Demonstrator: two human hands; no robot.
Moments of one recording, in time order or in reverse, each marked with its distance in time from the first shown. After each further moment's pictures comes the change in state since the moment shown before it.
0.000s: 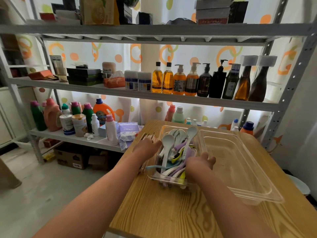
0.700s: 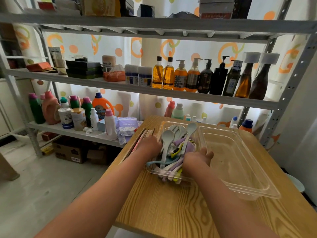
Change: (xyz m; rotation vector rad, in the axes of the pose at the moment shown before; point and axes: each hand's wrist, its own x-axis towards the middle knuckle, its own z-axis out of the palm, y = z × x) left_hand 0.003 0.001 0.016 0.147 0.013 0.100; right_hand 0.031 -0.008 0.020 -0.096 0.012 0.064
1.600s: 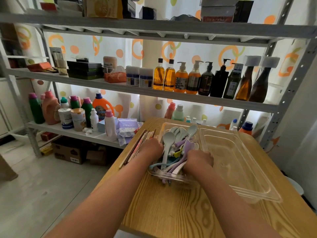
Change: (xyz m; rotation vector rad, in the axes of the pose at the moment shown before) left_hand -0.001 0.003 0.006 -0.070 0.073 -0.050; right_hand 0.007 0.006 -0.002 0.133 0.185 0.031
